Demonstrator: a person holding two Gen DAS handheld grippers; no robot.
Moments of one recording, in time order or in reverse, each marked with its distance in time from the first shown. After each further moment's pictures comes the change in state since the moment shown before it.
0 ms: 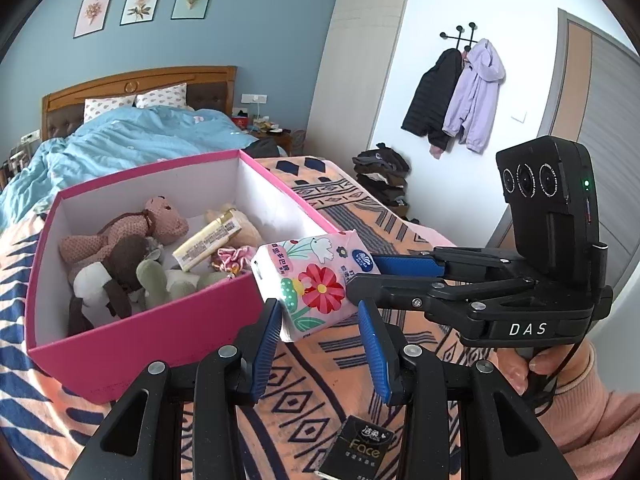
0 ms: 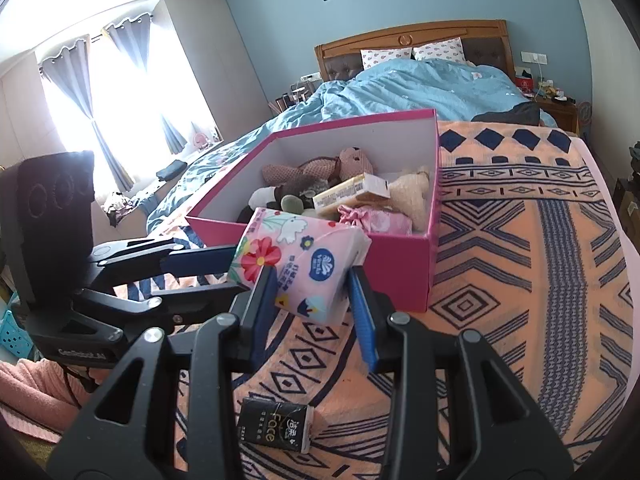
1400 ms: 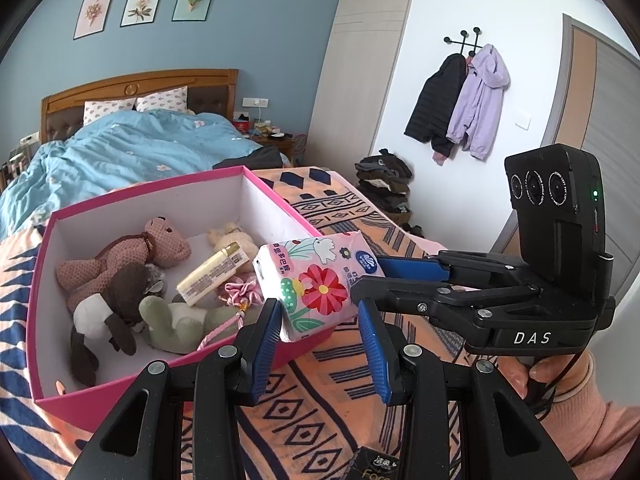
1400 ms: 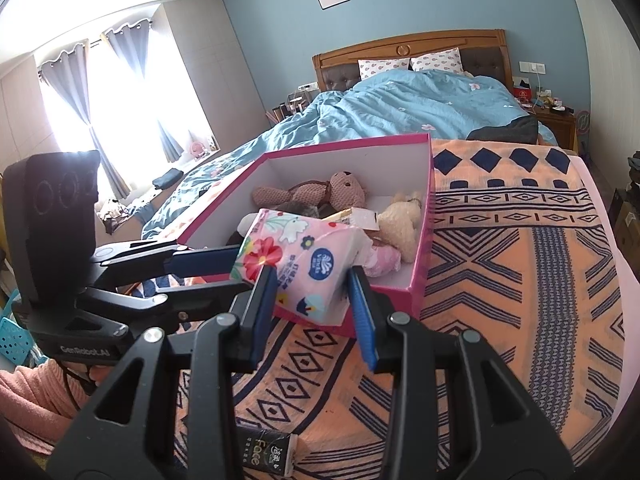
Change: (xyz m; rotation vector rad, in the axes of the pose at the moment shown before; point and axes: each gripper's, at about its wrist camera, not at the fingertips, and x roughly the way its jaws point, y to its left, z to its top) left arm 0.011 0.010 0.026 -0.006 -0.006 0.001; right arm 0.003 -0.010 0.026 -0.008 -0.030 -0.012
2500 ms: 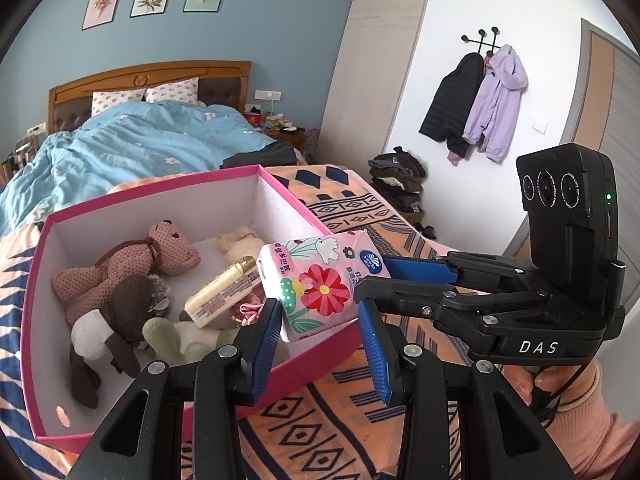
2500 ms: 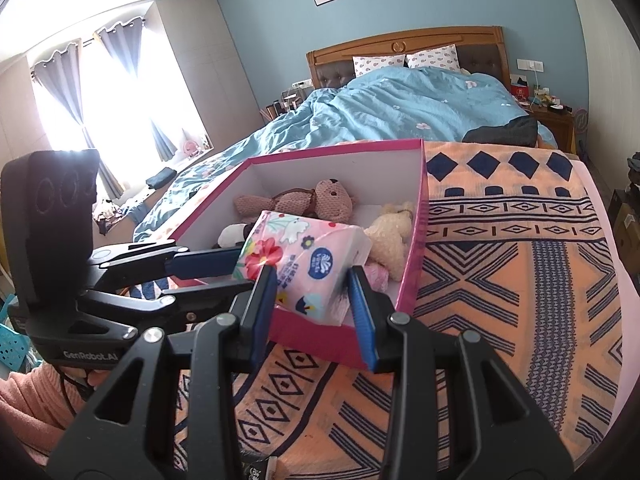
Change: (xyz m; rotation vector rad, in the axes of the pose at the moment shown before) left arm 0.025 0.017 0.018 -0.037 0.026 0.033; right arm 0.024 -0.019 0.019 0.009 0.016 -0.015
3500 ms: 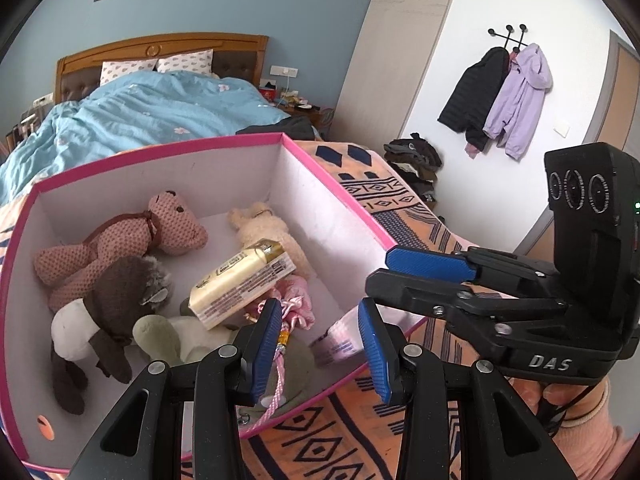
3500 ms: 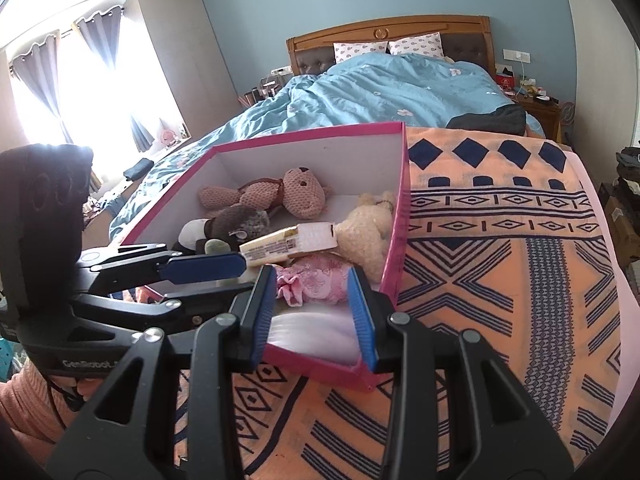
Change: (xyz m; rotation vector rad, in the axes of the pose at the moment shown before) left arm 0.038 0.024 0.001 -0.072 0.077 0.015; right arm 0.033 -0.015 0.004 0.010 0.046 -0.077
